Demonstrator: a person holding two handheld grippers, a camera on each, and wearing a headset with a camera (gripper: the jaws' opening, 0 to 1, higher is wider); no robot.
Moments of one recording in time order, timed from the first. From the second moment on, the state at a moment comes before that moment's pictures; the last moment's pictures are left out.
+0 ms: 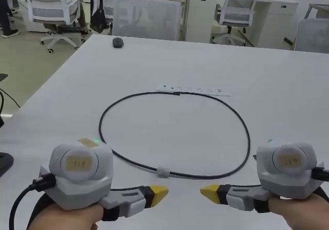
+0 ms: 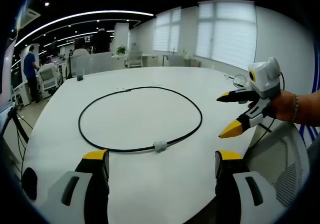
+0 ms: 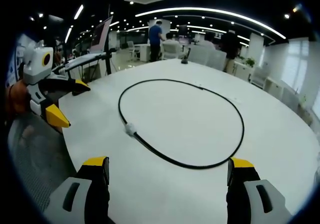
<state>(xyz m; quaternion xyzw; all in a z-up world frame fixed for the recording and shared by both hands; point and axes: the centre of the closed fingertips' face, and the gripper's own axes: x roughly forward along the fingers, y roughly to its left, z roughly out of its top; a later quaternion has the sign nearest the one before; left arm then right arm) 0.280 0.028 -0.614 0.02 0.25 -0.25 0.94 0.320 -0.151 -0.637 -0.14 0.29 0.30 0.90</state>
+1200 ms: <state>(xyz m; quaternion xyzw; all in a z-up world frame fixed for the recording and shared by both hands) 0.281 0.028 -0.617 0.02 0.25 -0.25 0.93 0.318 -0.151 -0.645 -0.13 0.30 0.30 0.90</state>
